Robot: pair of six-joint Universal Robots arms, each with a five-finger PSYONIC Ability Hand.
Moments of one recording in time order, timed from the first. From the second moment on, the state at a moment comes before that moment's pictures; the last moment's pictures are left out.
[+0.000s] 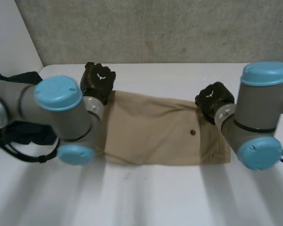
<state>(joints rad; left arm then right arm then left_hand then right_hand) 4.15 -2.23 -1.21 3.49 -1.77 3.81 2.01 -0.99 1.24 0.05 1.63 2.34 1.14 1.20 1.19 1.20 0.99 0.99 1.18 1.20 1.19 0.99</state>
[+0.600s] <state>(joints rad) 4.09 -2.39 -1.01 3.48 -1.79 3.78 2.00 -0.96 1.04 0.03 1.72 2.50 0.19 0.20 0.21 0.20 0.05 0.20 0.22 0.22 0.23 0.07</state>
